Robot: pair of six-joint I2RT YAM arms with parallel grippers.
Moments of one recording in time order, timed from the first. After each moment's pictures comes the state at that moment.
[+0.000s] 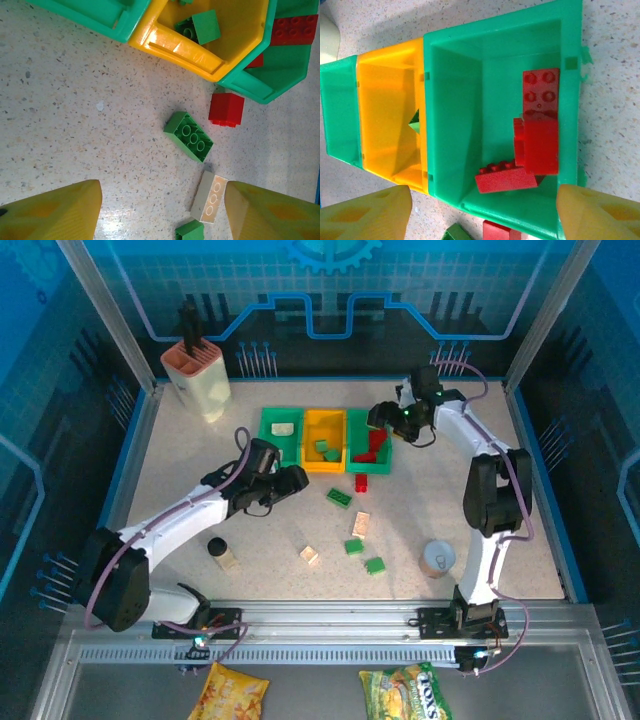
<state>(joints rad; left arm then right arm) -0.49 1.36 0.89 -0.38 0.14 -0.93 0.17 1.99 1.67 -0.72 -0.42 0.45</state>
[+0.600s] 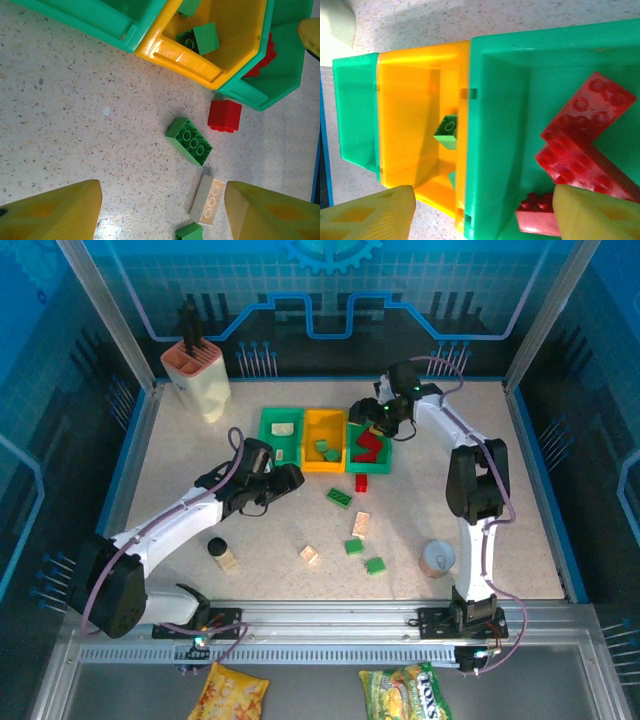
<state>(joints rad) -0.47 1.32 0.87 -0.38 0.14 -0.93 0.25 2.14 1.85 -0.73 -0.47 0.48</state>
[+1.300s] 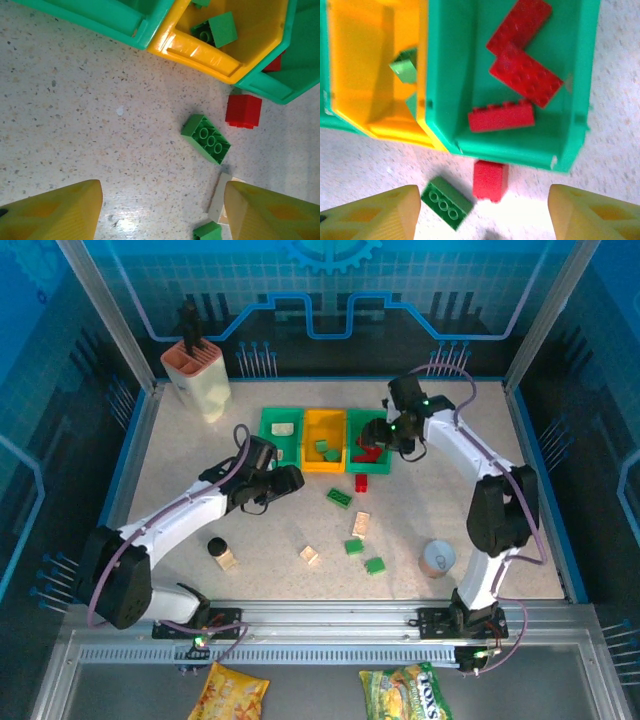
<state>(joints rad) -0.46 1.38 0.92 -0.45 0.13 -0.85 0.33 1.80 1.55 -0.87 -0.17 0.43</state>
